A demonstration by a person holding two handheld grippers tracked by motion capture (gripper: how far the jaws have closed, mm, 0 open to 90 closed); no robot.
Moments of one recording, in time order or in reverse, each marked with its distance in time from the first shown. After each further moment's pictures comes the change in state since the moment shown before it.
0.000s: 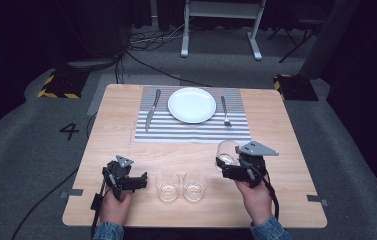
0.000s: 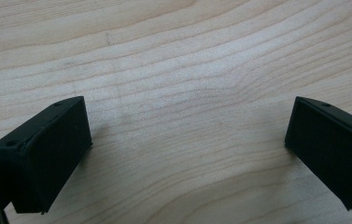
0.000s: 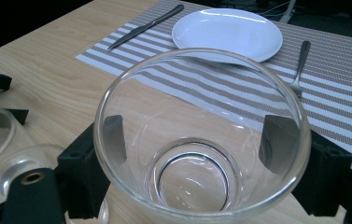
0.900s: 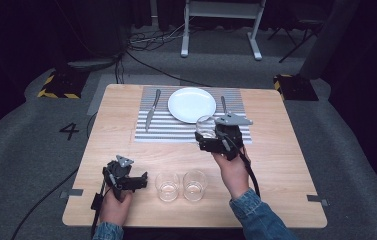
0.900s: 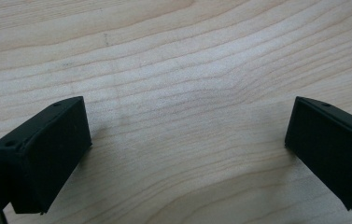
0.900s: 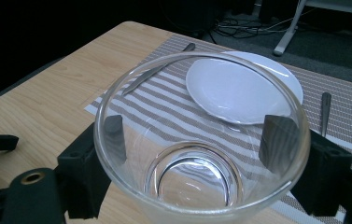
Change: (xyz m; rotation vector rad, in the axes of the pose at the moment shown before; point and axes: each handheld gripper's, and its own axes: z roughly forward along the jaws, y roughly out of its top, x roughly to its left) left arm 0.000 0.000 0.000 0.001 -0.007 0.001; right arm 0.024 0.076 0.045 -0.026 0.001 -0.004
